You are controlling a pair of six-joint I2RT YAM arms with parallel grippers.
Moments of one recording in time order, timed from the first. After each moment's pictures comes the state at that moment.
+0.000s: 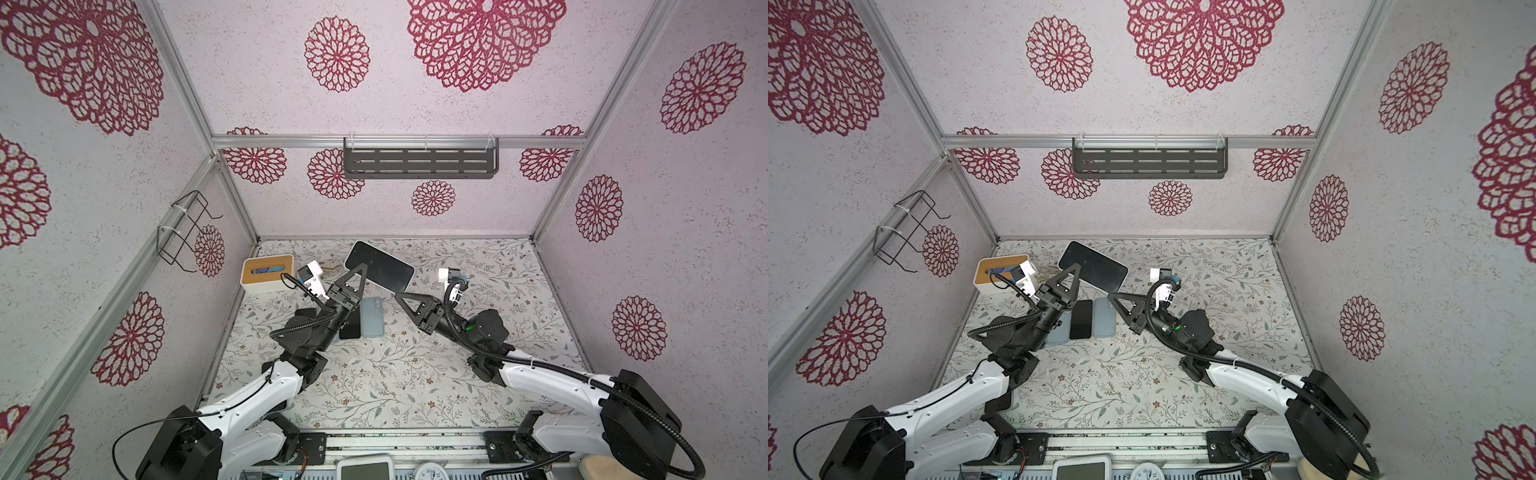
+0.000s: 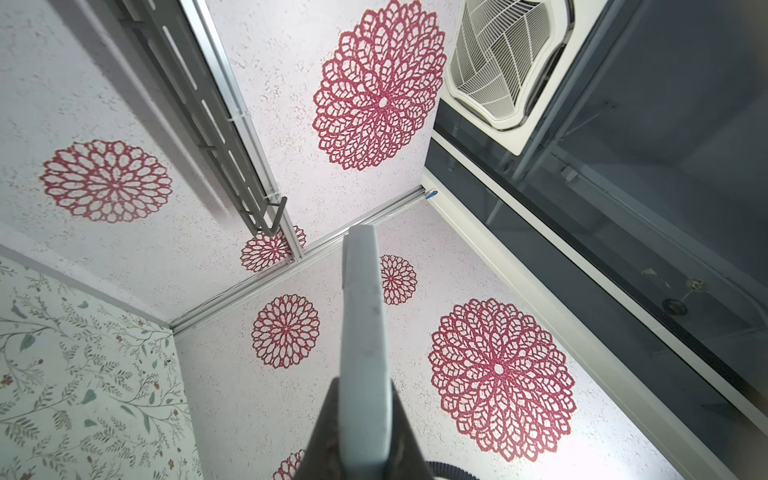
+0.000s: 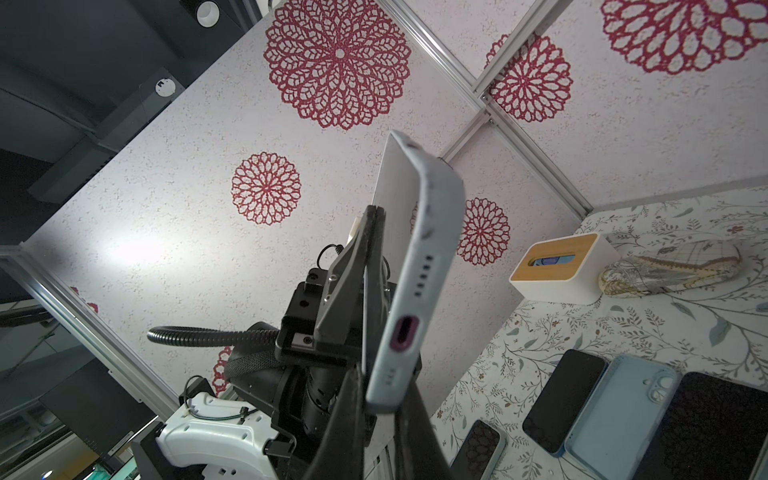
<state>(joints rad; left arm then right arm) -0.59 1.10 0.53 1.00 0.01 -1.26 0.84 1.25 0.63 0.95 -0.30 0.94</state>
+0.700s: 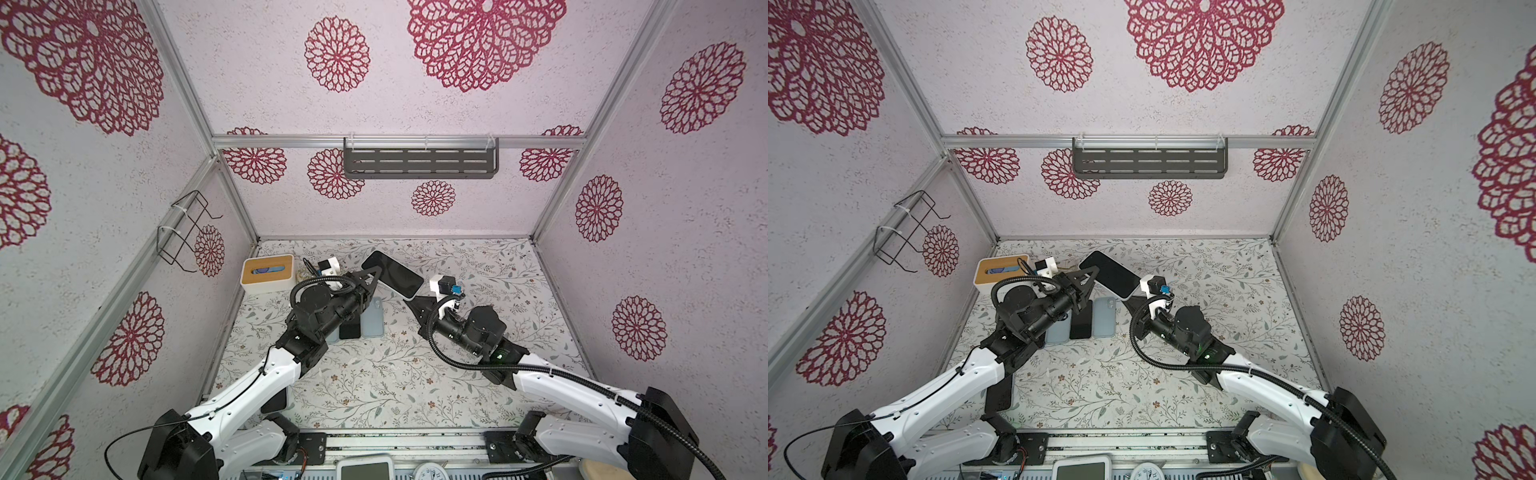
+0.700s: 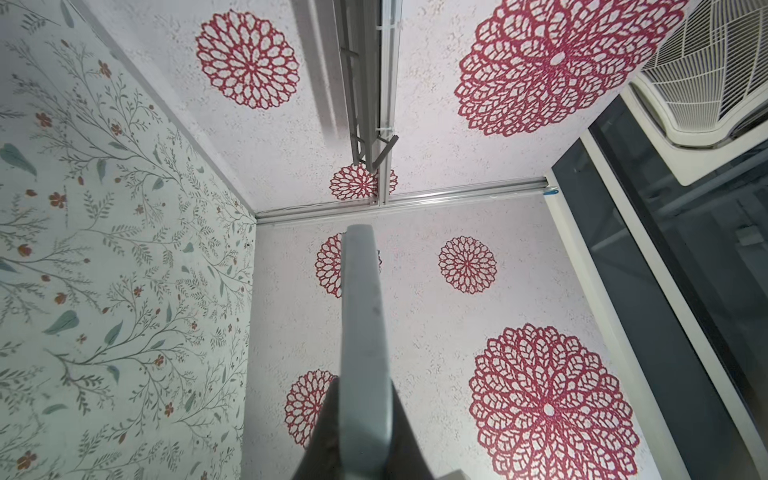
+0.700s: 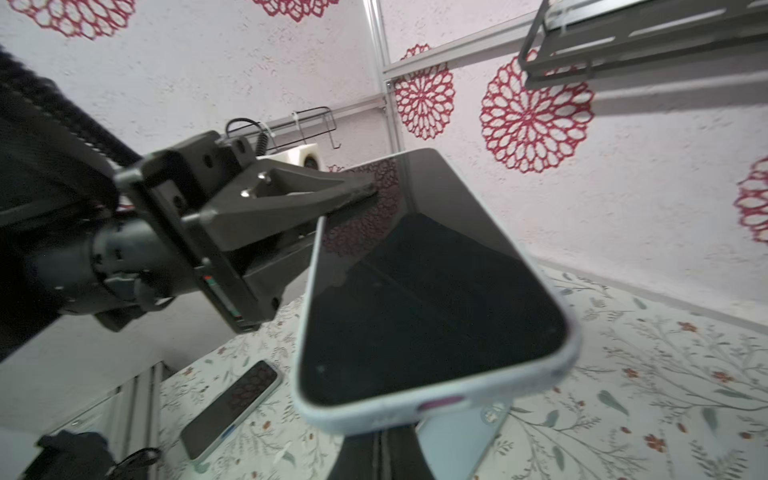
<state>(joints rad) -0.58 1.11 0.75 0.41 0.14 -1.47 0.83 1.12 0.66 0.52 -0.07 0.23</state>
